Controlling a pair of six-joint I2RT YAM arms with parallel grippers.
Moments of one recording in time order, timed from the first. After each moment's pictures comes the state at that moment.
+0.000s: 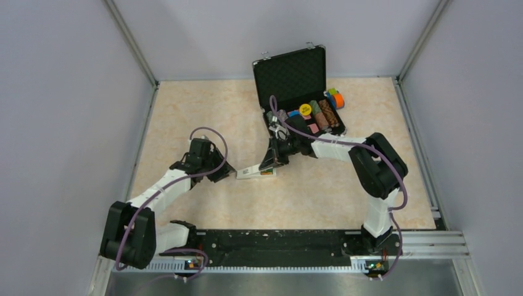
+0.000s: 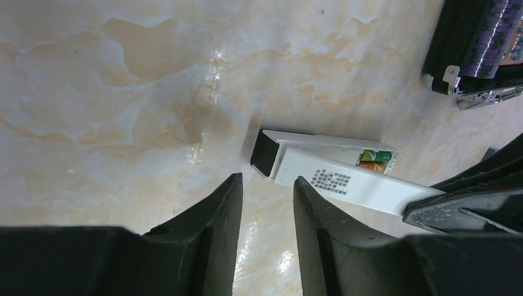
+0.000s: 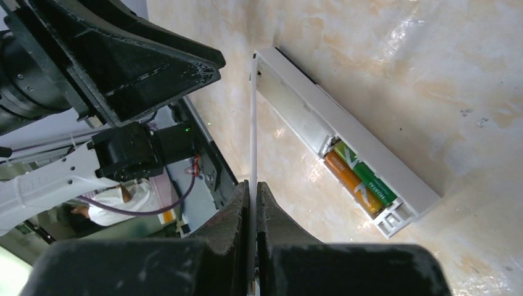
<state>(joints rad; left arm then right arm) -0.27 1.20 0.58 -0.28 0.17 -0.84 0.64 1.88 1.12 -0.04 -0.78 0.72</state>
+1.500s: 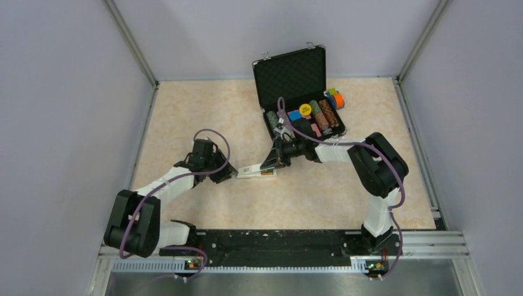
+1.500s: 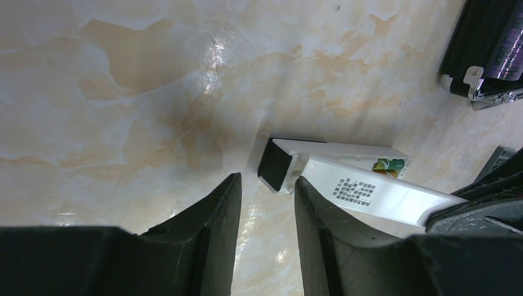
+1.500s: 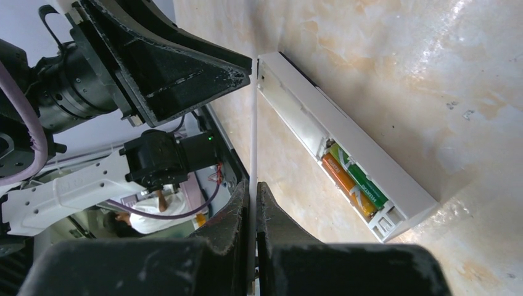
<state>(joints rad) -0.27 1.29 0.56 -0.19 0.20 -0.85 0.60 1.89 1.01 0.19 -0.84 0.88</state>
